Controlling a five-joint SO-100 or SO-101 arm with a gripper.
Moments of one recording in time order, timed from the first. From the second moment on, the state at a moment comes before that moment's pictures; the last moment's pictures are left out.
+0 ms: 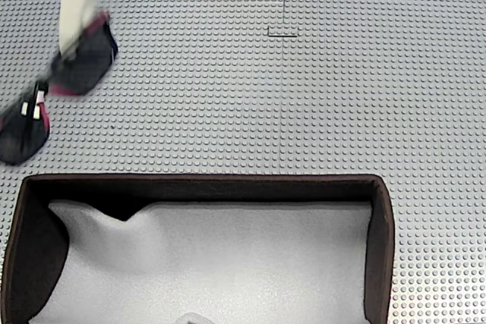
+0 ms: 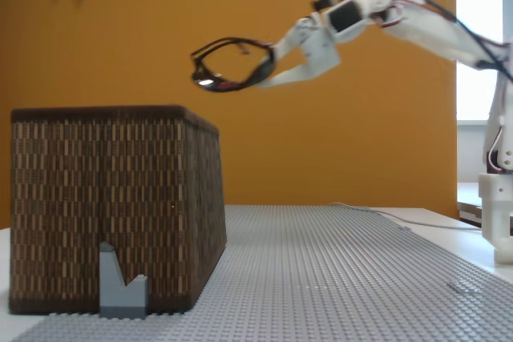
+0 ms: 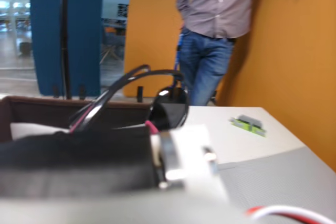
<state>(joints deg) 4.7 93.3 66.9 52.8 3.7</state>
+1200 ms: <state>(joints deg) 1.2 42.3 -3.8 75.1 3.8</state>
